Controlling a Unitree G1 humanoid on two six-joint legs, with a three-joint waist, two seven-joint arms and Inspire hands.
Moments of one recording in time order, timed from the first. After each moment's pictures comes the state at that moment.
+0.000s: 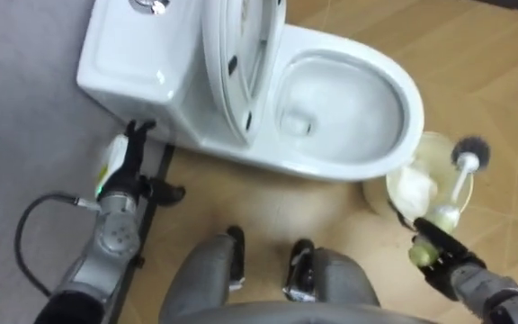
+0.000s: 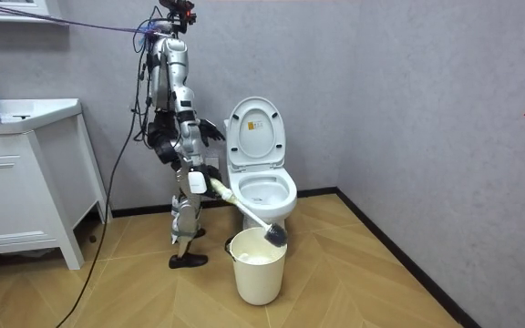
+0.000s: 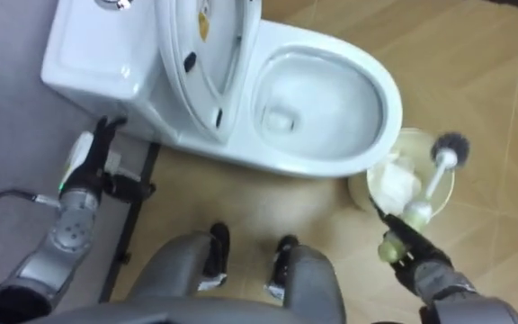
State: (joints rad) left arm 0.17 0.33 -0.17 0.39 0.29 -0.01 0.29; right arm -0.10 -0.38 0.02 1.40 1.13 0.06 0.05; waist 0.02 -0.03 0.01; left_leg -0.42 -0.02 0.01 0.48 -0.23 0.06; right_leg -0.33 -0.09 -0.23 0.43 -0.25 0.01
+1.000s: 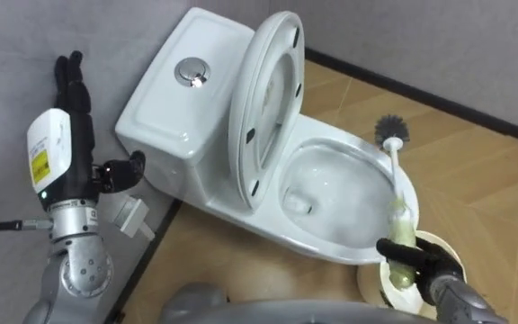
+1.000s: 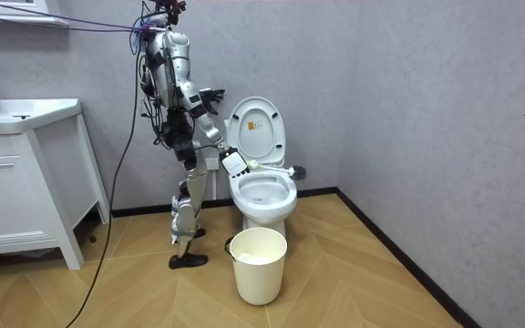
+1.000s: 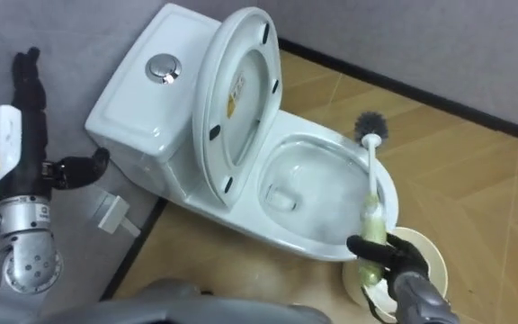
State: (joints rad) left arm 0.38 0.30 0.01 -0.01 0.62 -0.22 0.50; right arm 0.06 -0.30 0.07 1.06 0.43 -0.07 0.01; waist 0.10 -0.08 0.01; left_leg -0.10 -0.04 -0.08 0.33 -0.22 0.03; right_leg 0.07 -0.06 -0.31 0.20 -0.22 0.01
